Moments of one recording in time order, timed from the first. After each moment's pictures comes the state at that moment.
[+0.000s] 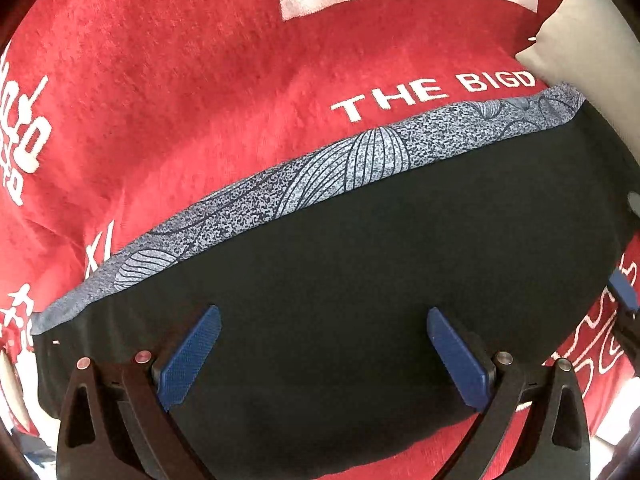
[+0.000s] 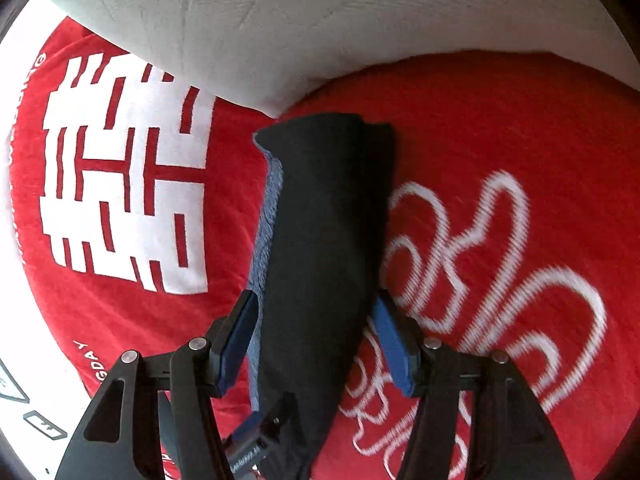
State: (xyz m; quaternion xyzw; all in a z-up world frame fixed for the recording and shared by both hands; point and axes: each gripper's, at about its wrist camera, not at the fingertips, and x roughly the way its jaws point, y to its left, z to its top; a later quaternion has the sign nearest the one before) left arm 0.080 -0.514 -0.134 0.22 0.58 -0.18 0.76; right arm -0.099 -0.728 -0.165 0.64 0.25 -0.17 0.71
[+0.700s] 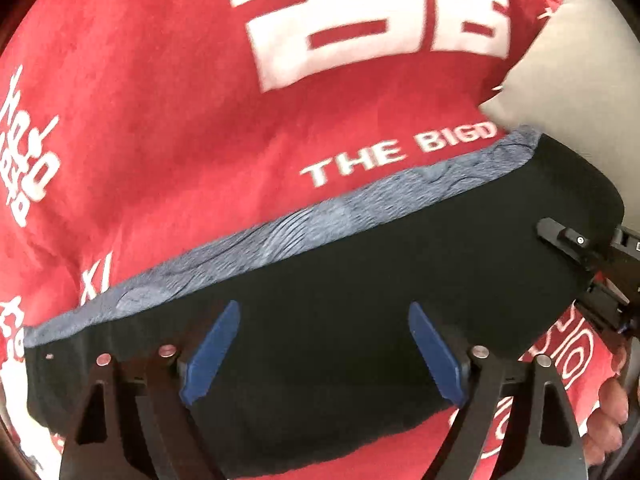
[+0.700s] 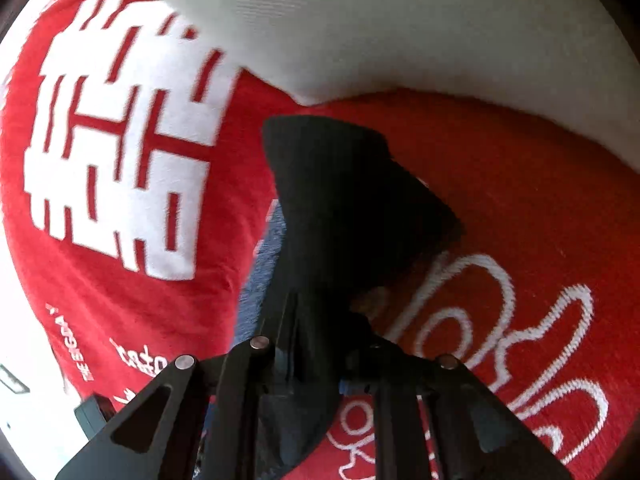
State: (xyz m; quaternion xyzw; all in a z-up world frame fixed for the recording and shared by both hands) left arm 0.072 -0.529 -0.101 0.18 0.54 -0.23 0.79; right arm -0.057 -0.736 -0.148 0.57 0.31 -0.14 0.75
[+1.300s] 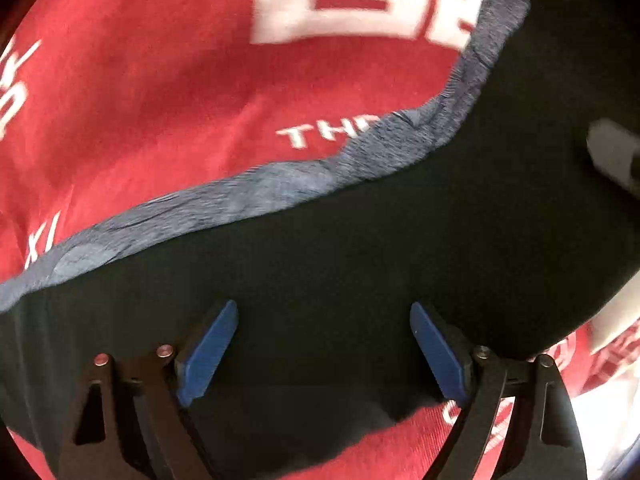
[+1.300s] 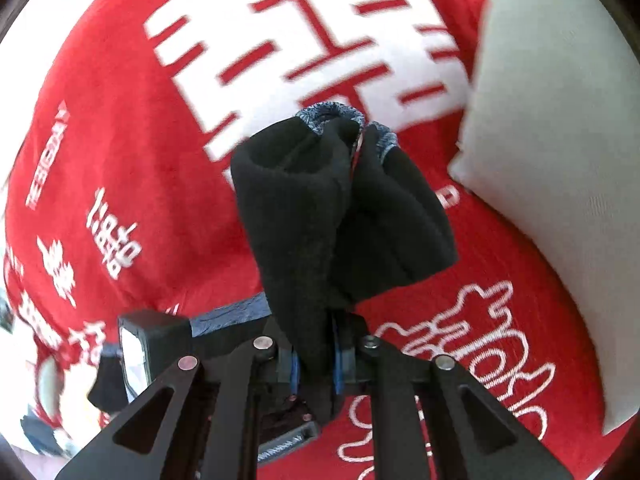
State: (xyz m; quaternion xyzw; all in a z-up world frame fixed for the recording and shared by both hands) left arm 0.084 -0.488 -0.138 0.08 0.56 -0.27 0.78; right arm -0.007 -0.624 -0.038 0.24 0.38 -0.11 0.89
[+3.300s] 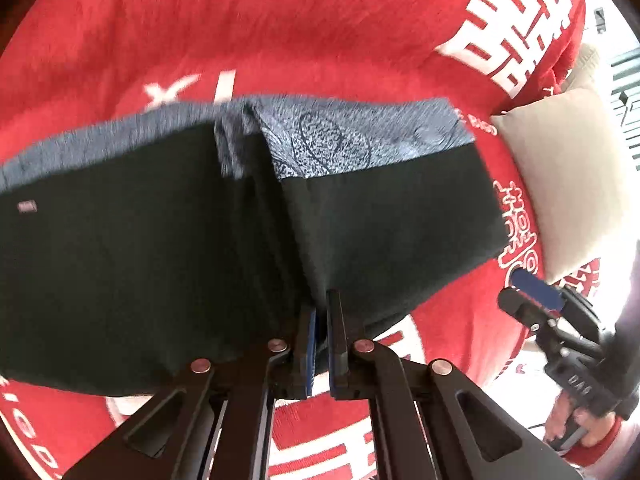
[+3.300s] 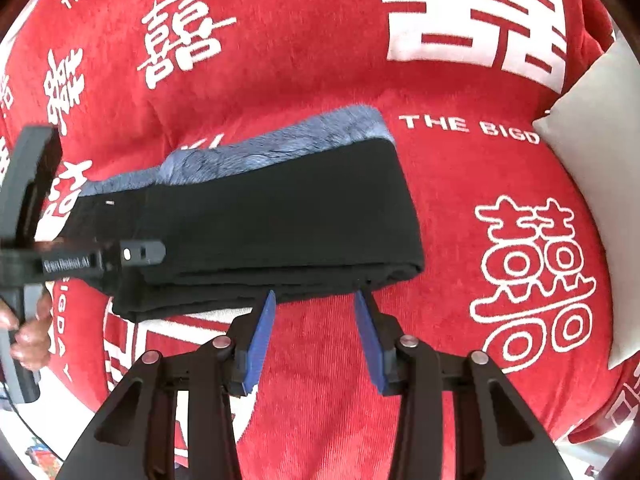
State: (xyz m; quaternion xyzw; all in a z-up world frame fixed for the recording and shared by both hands) left arm 0.102 -0.252 -0.148 -0.02 0.64 -0.31 0.71; right arm -0.016 -0.437 -0.096 0.09 0.54 -0.07 0.83
